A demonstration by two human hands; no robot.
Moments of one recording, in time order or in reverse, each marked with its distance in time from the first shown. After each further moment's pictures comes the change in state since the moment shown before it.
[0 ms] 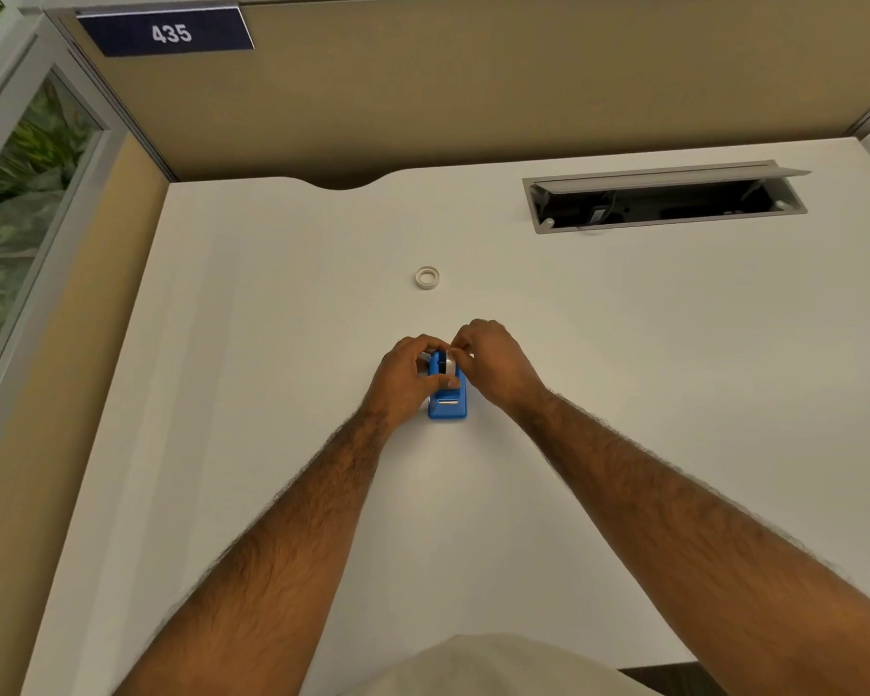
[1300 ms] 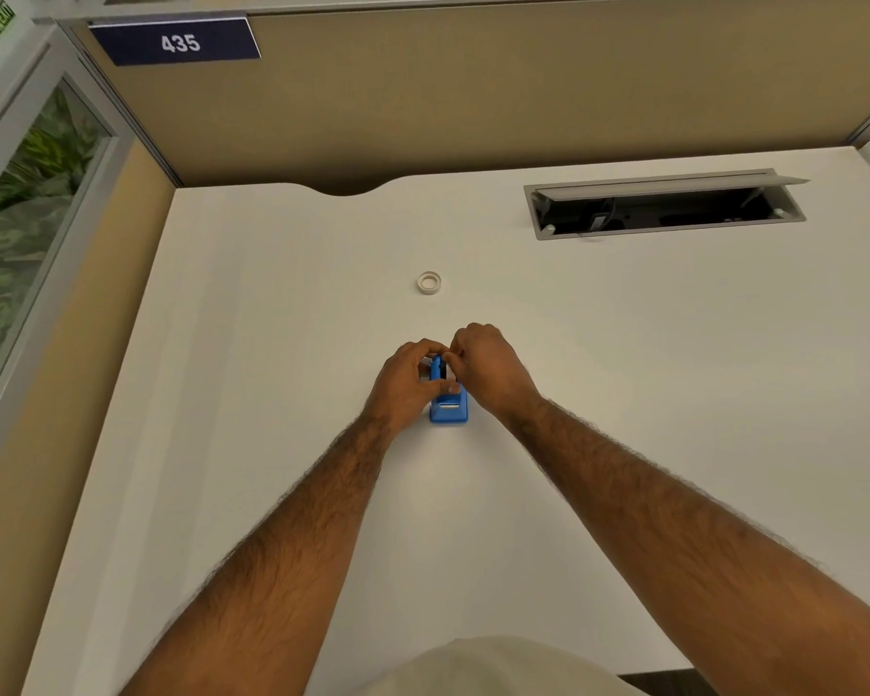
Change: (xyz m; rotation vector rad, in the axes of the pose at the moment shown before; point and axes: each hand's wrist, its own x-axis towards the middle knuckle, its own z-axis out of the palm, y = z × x) left_hand -0.001 0.000 0.001 0.020 0.009 0.003; right_hand 0.000 -0.009 0.004 -0.057 0.023 -0.016
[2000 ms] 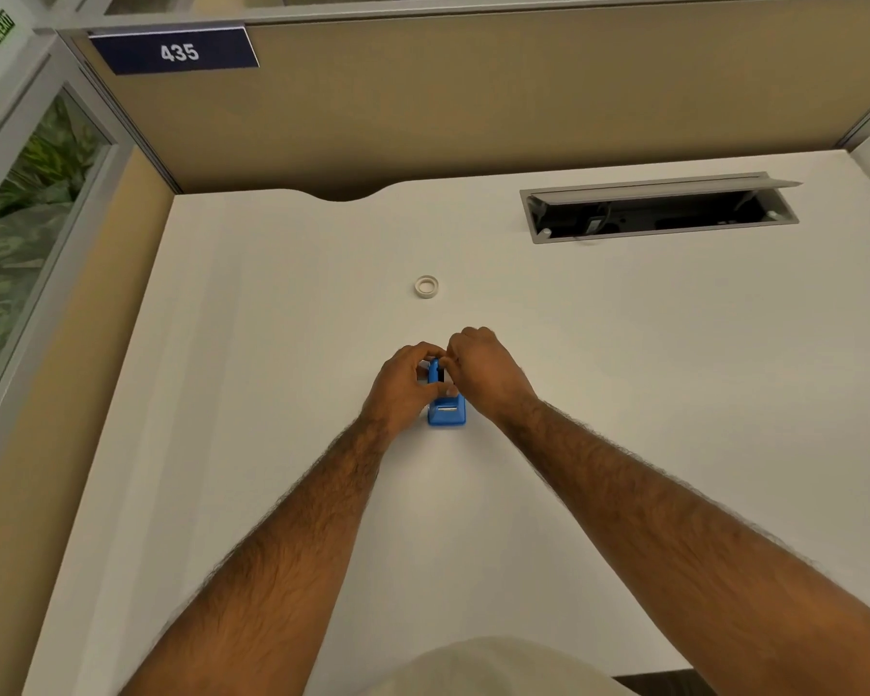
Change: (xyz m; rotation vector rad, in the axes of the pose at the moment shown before) left_hand 0.001 0.001 0.000 0.023 -0.010 0.001; right_hand -0.004 -0.003 -0.001 -0.143 -0.006 -0.084
